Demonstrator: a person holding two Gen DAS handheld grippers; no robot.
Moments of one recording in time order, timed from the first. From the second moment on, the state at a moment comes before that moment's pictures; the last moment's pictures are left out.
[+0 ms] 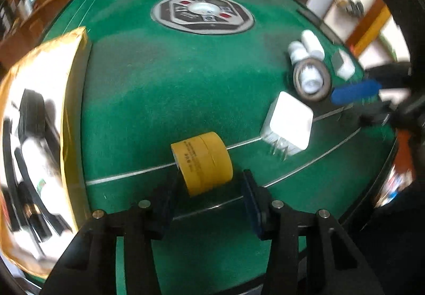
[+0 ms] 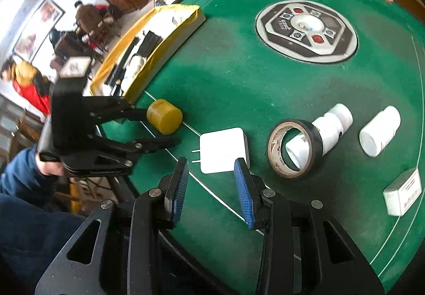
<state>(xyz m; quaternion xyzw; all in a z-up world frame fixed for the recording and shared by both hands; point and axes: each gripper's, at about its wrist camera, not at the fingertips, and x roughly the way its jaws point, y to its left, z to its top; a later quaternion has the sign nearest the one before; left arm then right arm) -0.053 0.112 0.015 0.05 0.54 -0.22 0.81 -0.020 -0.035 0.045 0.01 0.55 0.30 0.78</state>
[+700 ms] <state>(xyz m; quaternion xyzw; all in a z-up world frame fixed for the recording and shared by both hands) -0.038 0.104 0.011 0.08 0.53 -0.13 0.83 -0.001 -0.002 0.003 -0.09 0.59 0.27 0.75</state>
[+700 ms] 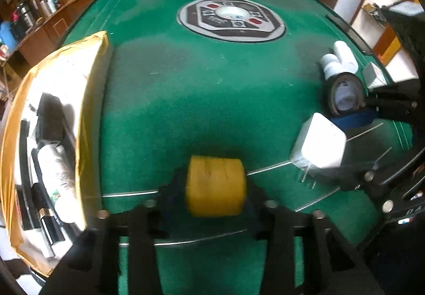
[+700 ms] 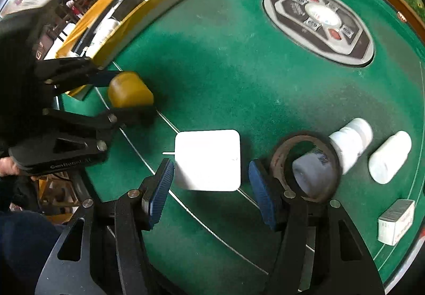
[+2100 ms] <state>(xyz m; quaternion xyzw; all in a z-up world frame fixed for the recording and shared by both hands) -0.028 0.218 0.076 -0.07 0.47 -0.08 0.88 0.044 0.030 0.055 -0.01 0.55 0.30 0.78</state>
